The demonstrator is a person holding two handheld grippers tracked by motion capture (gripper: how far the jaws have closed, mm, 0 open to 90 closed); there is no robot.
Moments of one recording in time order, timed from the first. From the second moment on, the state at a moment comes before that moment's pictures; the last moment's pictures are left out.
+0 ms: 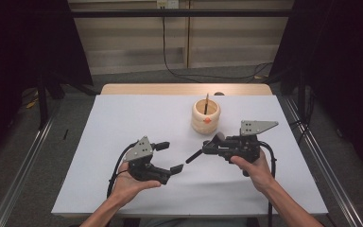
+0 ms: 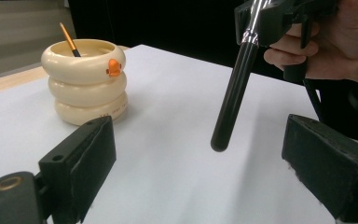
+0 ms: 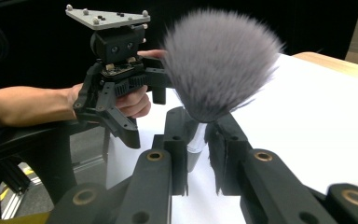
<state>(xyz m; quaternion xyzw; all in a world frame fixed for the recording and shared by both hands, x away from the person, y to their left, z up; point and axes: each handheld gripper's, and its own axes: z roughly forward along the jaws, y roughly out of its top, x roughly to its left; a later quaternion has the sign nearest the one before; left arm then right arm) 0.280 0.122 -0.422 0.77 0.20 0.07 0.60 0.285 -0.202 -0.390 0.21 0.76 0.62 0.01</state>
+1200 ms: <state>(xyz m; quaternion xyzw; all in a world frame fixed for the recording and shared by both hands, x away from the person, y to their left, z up) 0.262 0.195 -0.433 0.77 0.28 0.14 0.56 0.292 -0.225 -0.387 0.25 0.75 0.61 0.05</state>
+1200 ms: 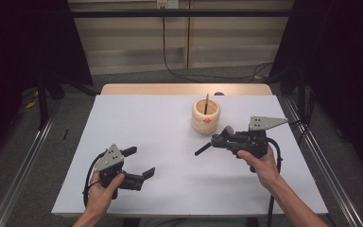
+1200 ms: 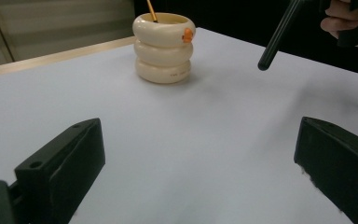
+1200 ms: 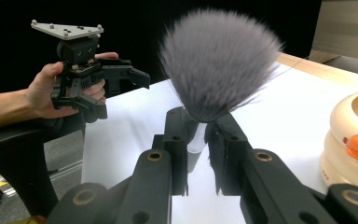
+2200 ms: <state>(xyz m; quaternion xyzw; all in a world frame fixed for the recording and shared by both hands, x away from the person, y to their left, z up) 0.253 0.224 -0.441 0.76 0.29 0.16 0.57 0.315 -0.241 -0.373 0.27 0.75 0.59 0.09</state>
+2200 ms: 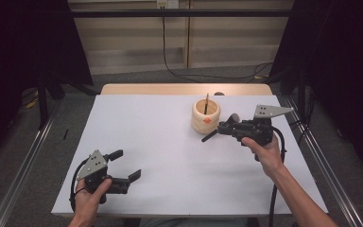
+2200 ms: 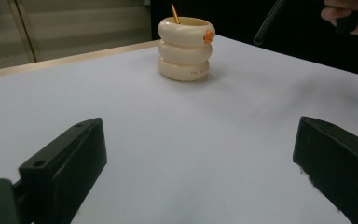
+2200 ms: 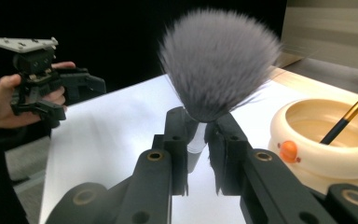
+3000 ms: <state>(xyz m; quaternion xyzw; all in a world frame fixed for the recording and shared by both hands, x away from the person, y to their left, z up) 0.252 0.222 -0.441 0.76 0.28 0.16 0.57 0.361 -0.242 -0.339 0.31 0.74 0.59 0.12</state>
